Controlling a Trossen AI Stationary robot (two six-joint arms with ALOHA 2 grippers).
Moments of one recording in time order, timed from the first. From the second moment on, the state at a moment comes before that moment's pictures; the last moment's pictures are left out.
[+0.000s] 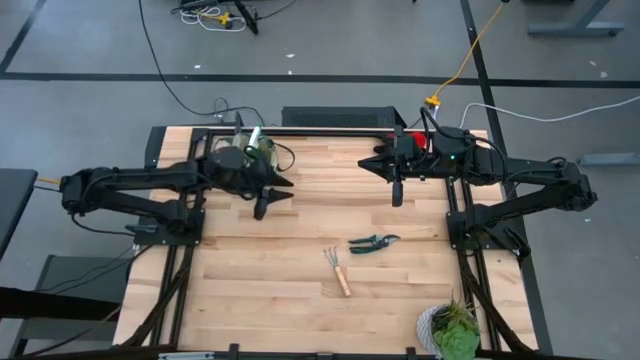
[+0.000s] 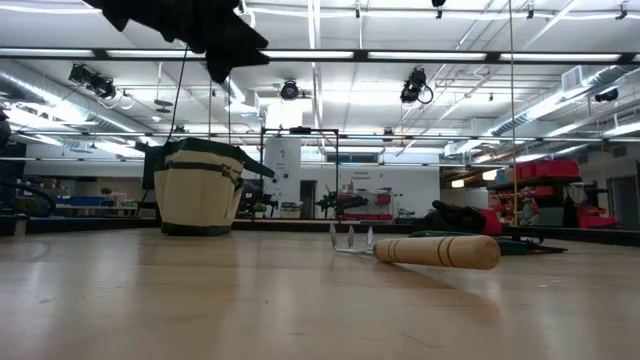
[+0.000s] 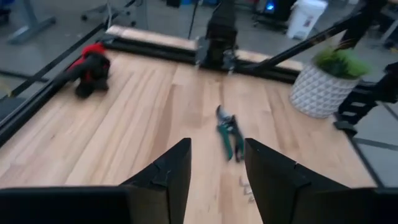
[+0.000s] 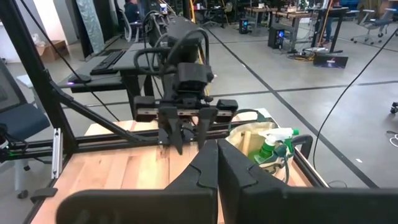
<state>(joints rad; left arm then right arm) 0.19 1.04 0.75 -0.04 0.16 -0.11 -0.09 1.09 1.14 -0.20 -0.02 0.03</state>
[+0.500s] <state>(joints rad) 0.13 1.04 0.75 -0.01 0.15 -0.04 -0.09 1.09 1.14 -0.35 -0.02 0.01</state>
